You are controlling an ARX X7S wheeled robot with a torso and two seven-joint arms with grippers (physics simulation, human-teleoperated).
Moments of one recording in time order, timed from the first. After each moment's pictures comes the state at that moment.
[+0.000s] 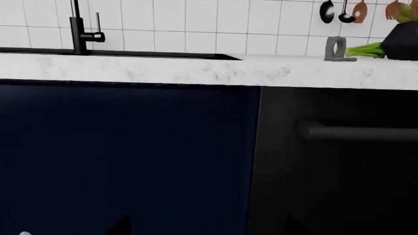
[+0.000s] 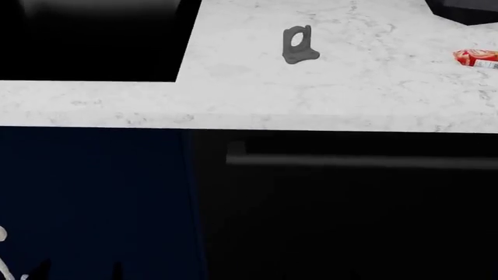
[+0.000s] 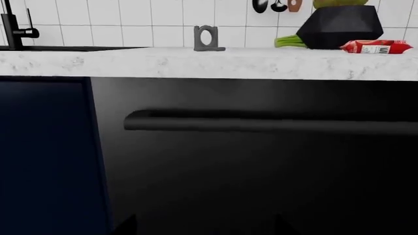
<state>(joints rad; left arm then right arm) 0.00 -0.14 0.15 0.01 -0.16 0.07 -0.13 0.00 0.14 -0.17 -0.03 0.12 -0.03 0.15</state>
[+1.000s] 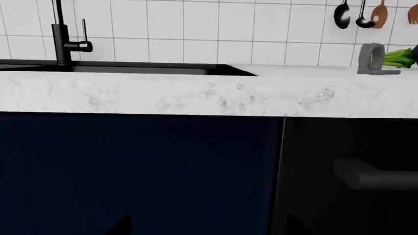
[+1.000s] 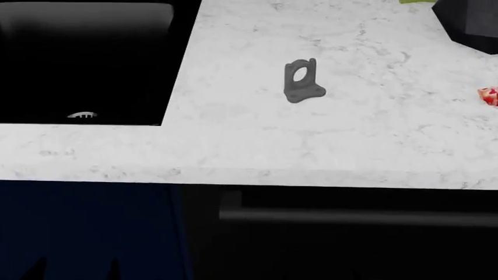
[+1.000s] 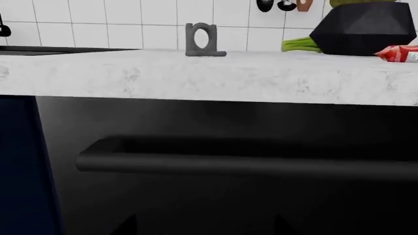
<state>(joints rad) 0.01 -0.17 0.18 0.01 -0.17 0.12 -0.16 -0.01 0.17 -0.21 -0.04 0.14 -0.04 0.19</state>
